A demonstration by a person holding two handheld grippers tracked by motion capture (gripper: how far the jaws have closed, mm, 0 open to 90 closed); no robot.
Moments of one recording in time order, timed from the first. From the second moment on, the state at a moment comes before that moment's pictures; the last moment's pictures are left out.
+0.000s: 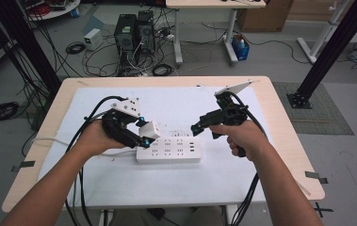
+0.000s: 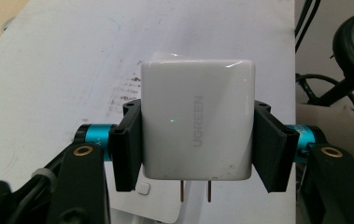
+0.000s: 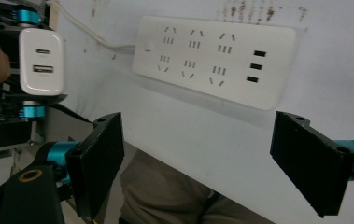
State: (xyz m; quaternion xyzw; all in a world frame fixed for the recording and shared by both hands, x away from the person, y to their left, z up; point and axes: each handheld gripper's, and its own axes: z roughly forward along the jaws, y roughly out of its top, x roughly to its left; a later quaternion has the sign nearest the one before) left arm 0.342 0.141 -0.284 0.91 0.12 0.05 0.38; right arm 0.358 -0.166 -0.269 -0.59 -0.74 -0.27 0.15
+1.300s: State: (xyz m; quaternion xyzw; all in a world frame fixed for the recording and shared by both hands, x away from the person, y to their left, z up) left arm 0.343 0.110 -0.296 0.92 0.10 0.02 0.37; right arm 0.367 -0.099 -0.295 -0.56 -0.73 -0.30 0.26
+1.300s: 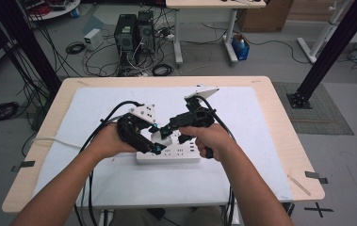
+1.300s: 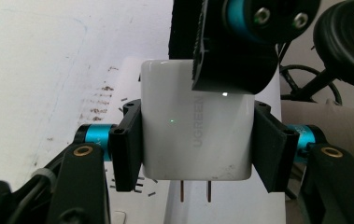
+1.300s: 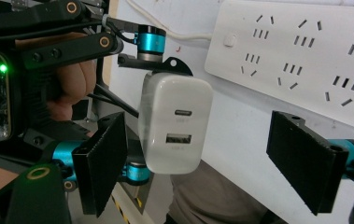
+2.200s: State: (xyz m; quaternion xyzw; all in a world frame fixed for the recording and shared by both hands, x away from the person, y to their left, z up) left arm 0.346 0.113 -0.297 0.92 0.10 0.04 0.37; right arm 0.374 -0.088 -0.308 -0.56 -0.71 -0.32 0.30
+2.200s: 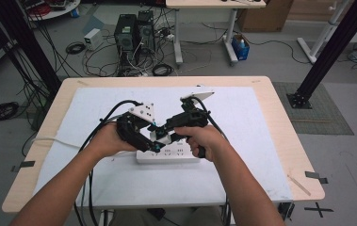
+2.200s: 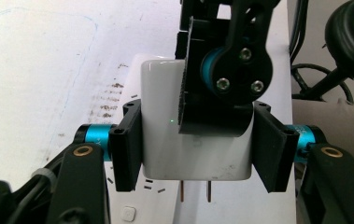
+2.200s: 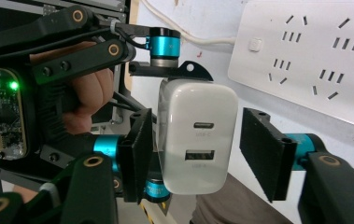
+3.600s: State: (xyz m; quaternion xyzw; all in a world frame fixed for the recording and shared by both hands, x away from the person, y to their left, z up) left arm 0.363 0.129 -0.299 0.95 0.21 0.01 0.23; right arm 0.378 -0.094 -0.296 -0.56 -0.75 -0.29 0.20
